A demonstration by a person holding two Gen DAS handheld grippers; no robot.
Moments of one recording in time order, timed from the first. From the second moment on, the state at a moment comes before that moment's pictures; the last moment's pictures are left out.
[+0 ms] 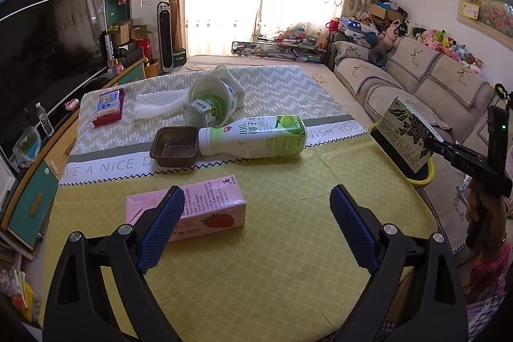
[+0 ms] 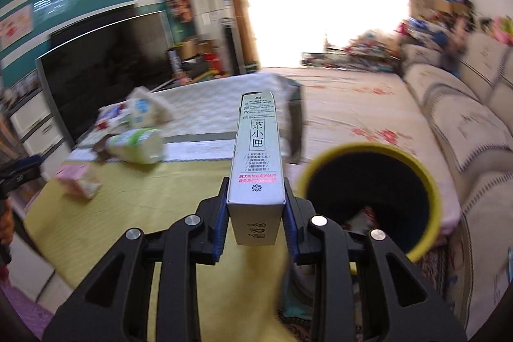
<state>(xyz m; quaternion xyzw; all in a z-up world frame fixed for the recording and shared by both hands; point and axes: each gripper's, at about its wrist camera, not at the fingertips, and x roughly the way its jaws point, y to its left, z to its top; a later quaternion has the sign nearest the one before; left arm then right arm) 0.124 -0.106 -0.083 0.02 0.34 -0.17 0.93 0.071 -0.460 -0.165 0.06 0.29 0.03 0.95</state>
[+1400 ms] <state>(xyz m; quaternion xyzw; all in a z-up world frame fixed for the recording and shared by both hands) 0.202 -0.104 -0.096 0.04 0.37 -0.13 0.92 0.131 -0.522 -0.213 0.11 0.34 -0.10 0.93</state>
